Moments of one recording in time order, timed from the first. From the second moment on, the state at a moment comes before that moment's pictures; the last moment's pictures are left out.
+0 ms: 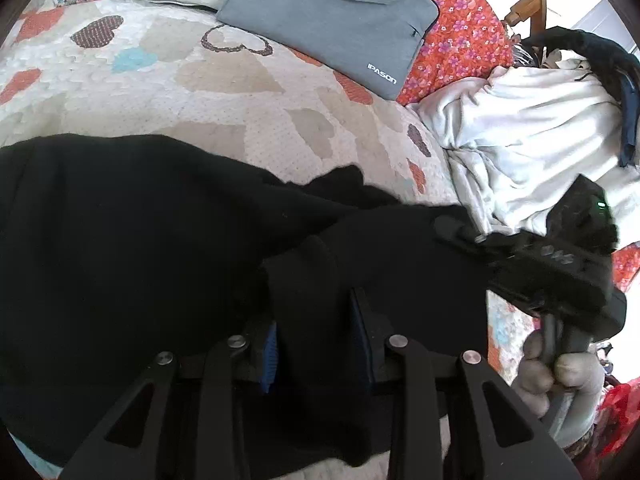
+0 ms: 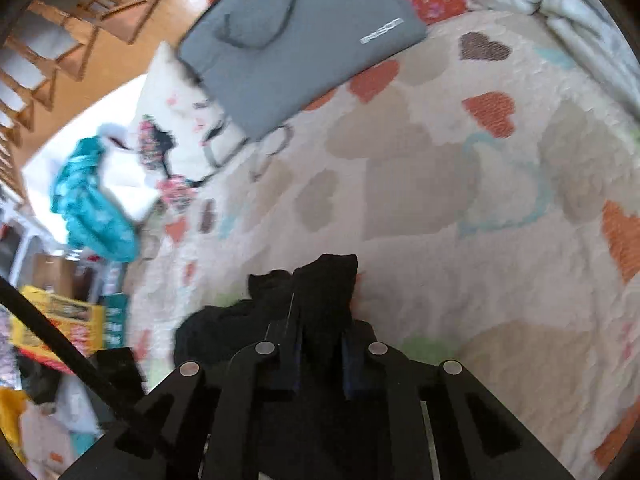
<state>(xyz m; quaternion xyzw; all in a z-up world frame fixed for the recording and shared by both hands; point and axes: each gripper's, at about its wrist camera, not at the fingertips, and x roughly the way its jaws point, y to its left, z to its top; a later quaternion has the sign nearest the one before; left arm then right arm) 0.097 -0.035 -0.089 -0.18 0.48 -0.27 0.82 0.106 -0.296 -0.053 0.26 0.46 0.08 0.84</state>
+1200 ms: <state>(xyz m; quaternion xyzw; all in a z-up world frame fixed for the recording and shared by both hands) 0.091 0.025 -0.099 -0.22 0.45 -0.24 0.83 0.216 -0.198 -0.044 0.02 0.55 0.06 0.83</state>
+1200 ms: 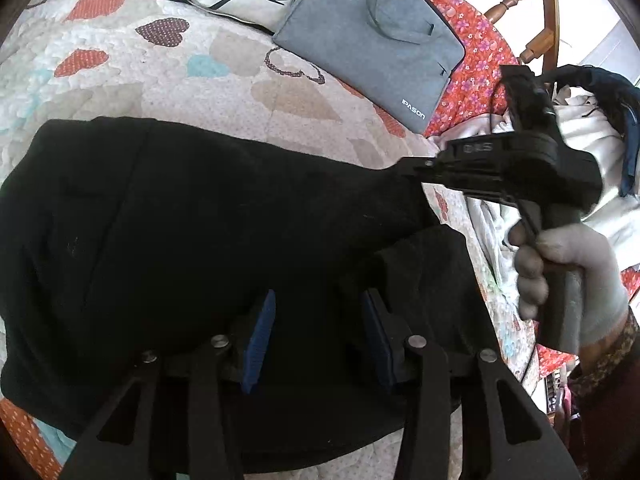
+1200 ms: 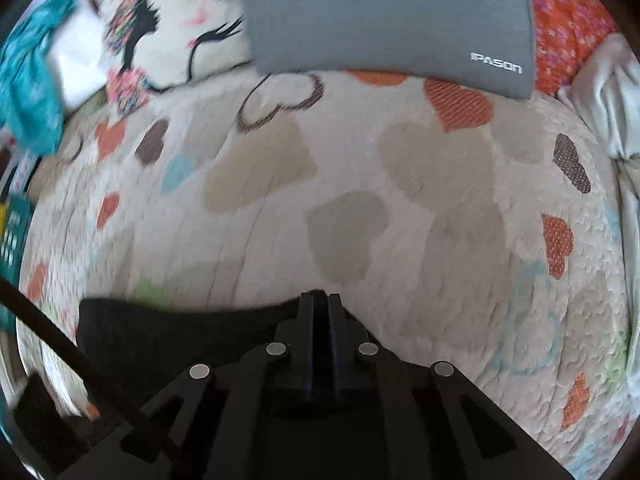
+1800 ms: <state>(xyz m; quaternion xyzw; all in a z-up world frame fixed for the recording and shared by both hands) 0.090 0.052 -0.076 -0.26 0.42 -0.24 0.83 0.231 -0.199 -0.025 0.02 0.51 0.04 0.86</state>
